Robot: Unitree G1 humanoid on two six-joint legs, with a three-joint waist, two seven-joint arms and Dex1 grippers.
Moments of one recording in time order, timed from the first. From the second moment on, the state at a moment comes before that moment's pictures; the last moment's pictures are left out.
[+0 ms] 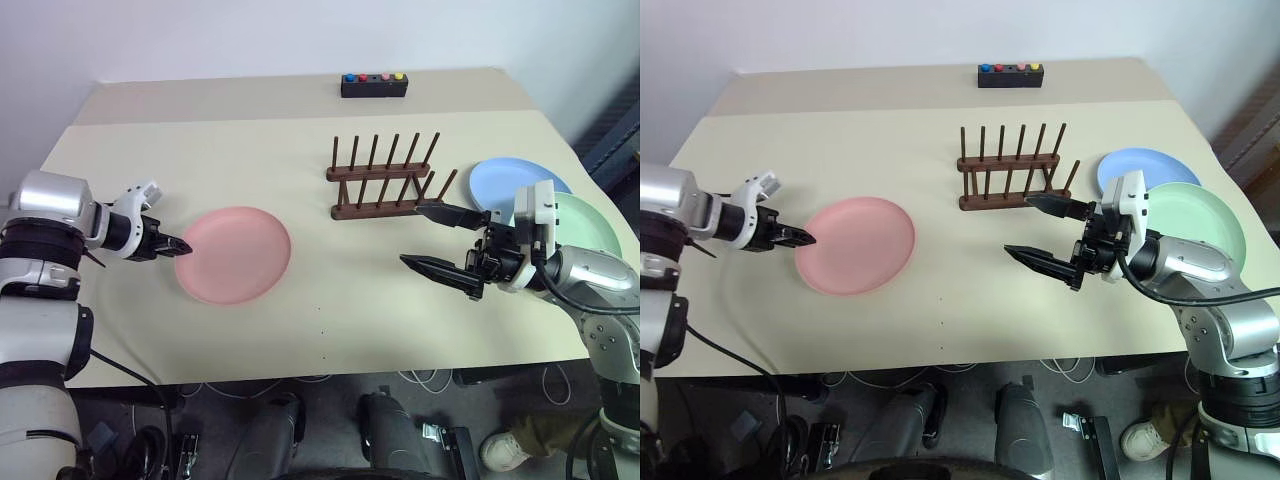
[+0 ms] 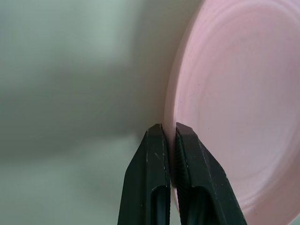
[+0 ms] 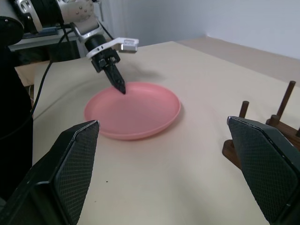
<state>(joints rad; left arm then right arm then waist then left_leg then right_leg) -1.04 0.84 -0.24 0.78 -0.28 1.35 -1.01 -0.23 -0.74 -0.22 -0.37 0.75 0.51 0.99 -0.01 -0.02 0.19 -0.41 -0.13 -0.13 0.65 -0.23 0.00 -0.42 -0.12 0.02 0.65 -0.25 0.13</state>
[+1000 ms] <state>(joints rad) -0.99 0.57 0.50 0.50 -0.62 1.15 -0.72 -0.32 -0.72 -0.30 -0.31 0.84 0.49 0.97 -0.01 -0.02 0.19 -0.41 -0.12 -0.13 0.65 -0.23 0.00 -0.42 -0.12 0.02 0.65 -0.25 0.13</state>
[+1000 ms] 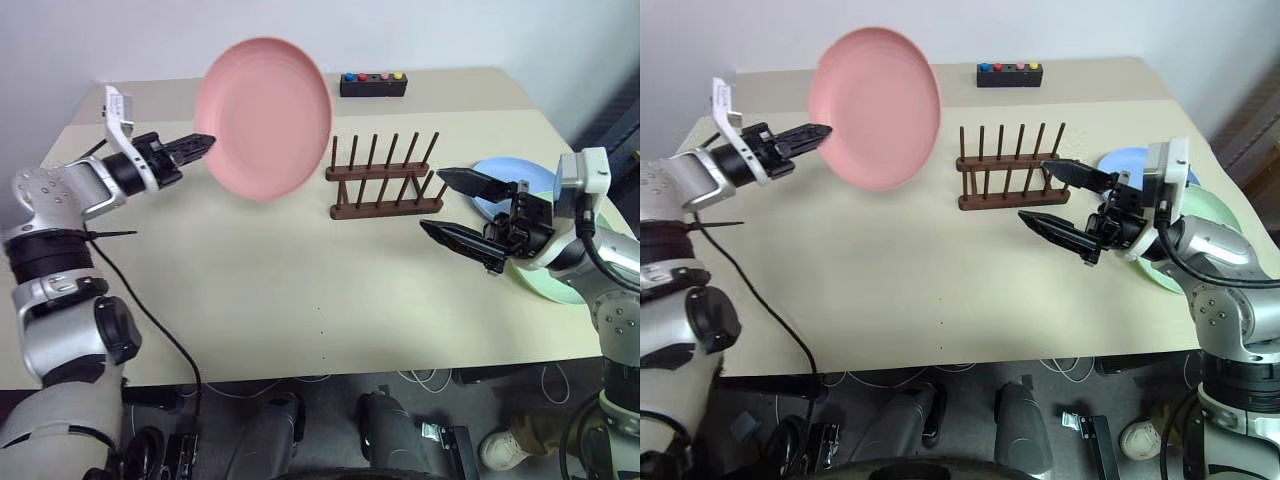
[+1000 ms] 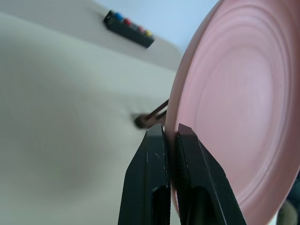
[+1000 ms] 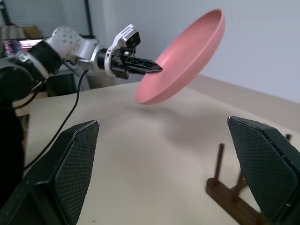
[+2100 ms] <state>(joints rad) -0.85 -0.11 0.37 0.15 -0.72 0.71 -0.18 -0.44 -0.81 0.05 -0.38 -0.48 -0.21 0.55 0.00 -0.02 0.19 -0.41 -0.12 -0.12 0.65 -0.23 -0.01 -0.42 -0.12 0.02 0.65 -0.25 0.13</state>
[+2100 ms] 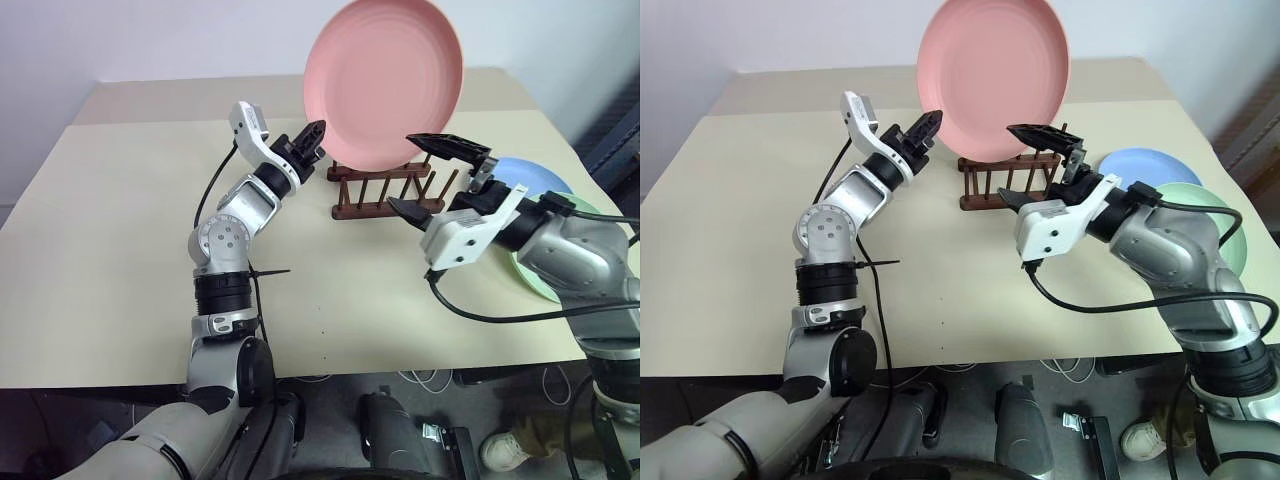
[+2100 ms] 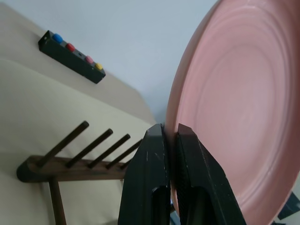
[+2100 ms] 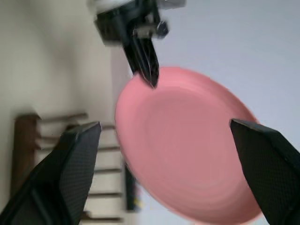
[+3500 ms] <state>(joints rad) -0.80 -0.15 0.21 0.05 -0.75 0.58 -0.07 -0.57 -0.48 0.28 -0.19 -1.12 0.07 0.34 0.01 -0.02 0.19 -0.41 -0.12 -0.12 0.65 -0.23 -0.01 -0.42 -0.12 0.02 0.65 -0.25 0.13</state>
